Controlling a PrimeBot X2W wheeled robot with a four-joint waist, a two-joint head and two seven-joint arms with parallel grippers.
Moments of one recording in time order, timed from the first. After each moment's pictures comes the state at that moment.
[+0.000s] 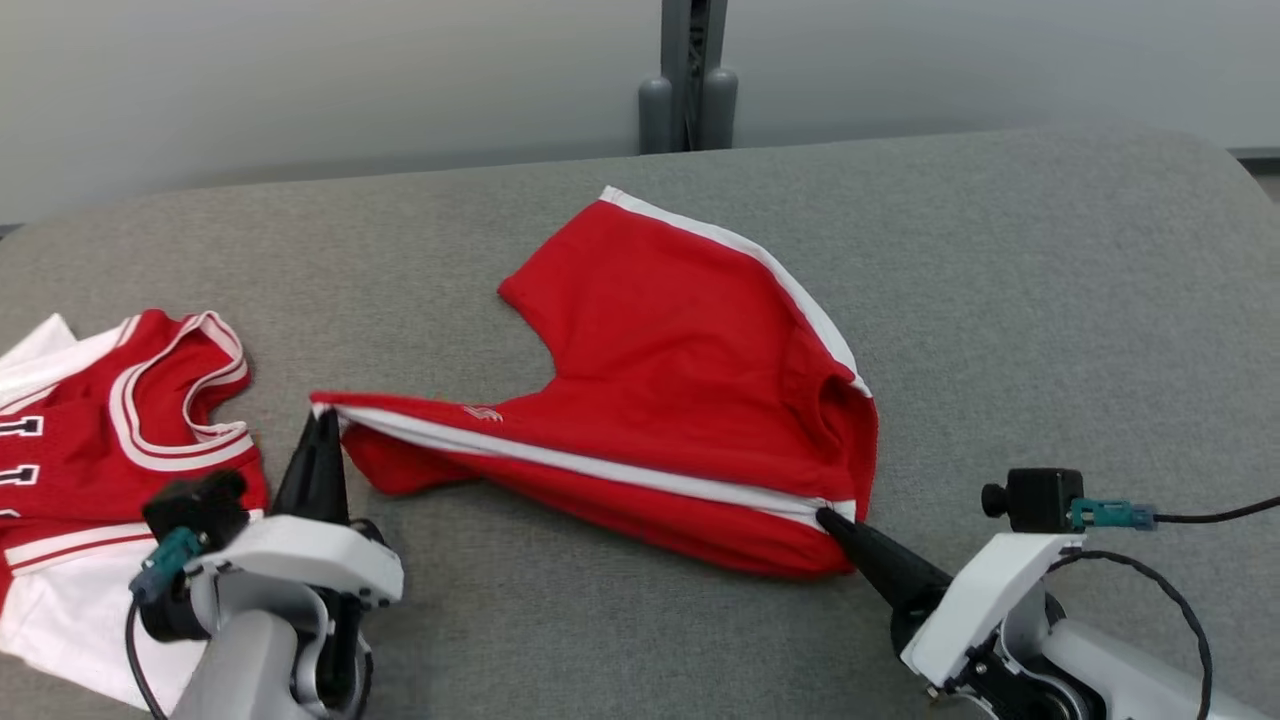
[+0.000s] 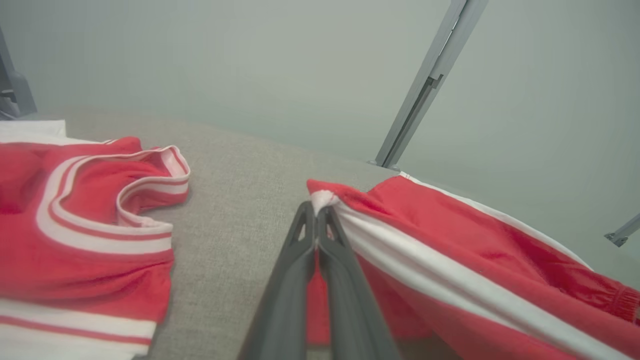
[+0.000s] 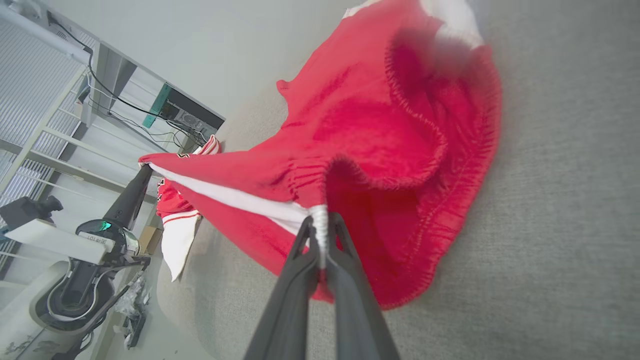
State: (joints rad) left arm -0.29 0.09 -0.12 0.53 -0.51 0.01 -0.26; right arm -0.49 -0.47 1.05 0.33 1.47 0.13 -0.15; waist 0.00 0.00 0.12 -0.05
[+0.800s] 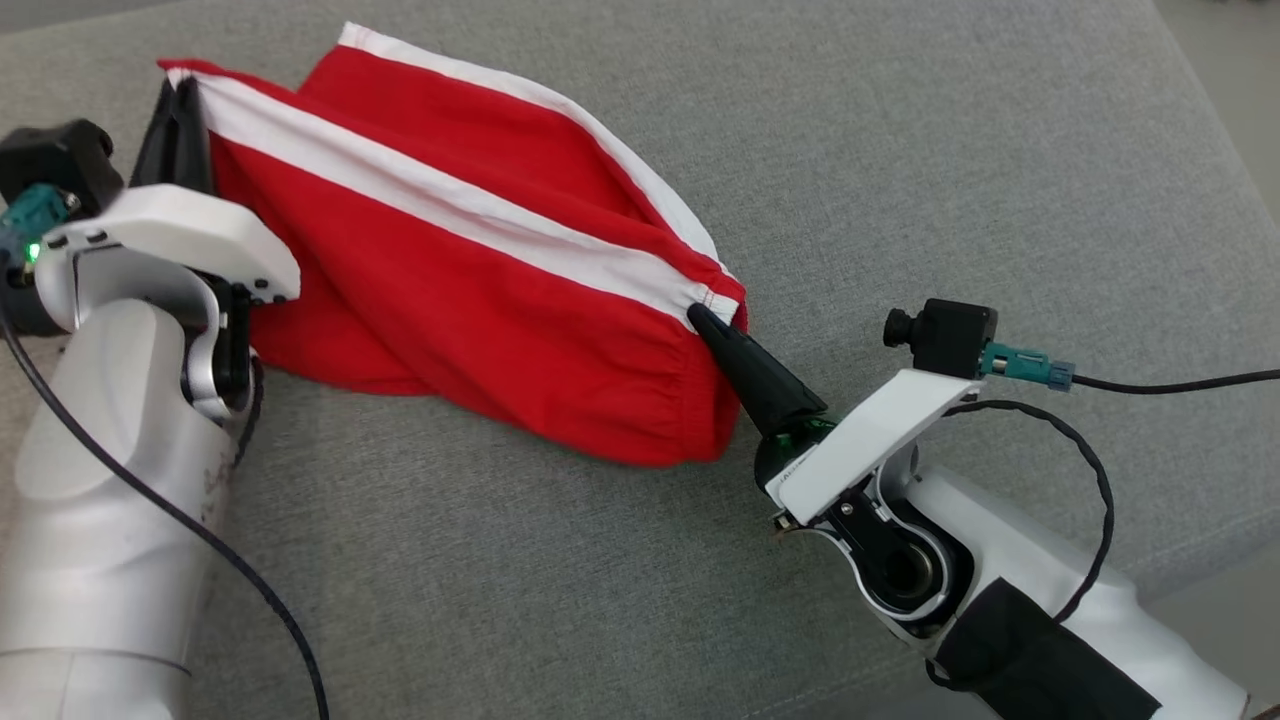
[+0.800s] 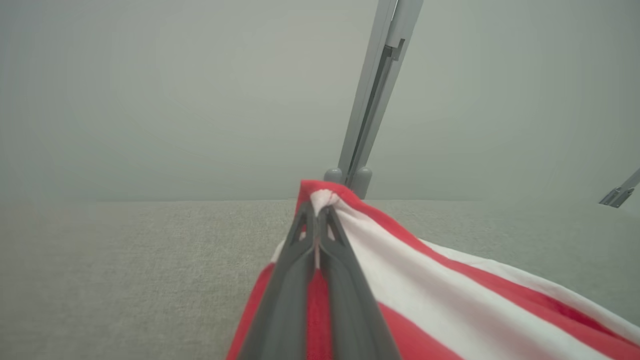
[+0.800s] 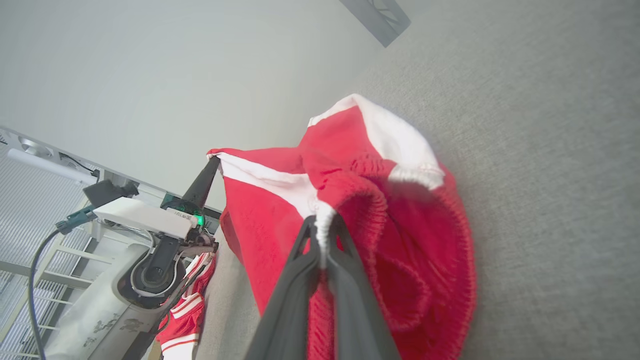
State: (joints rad) left arm -0.82 0.20 -0.15 0.73 -0.42 0.07 -0.19; right arm -0.71 -0.21 0.94 0.35 1.45 0.13 -0.24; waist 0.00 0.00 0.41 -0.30
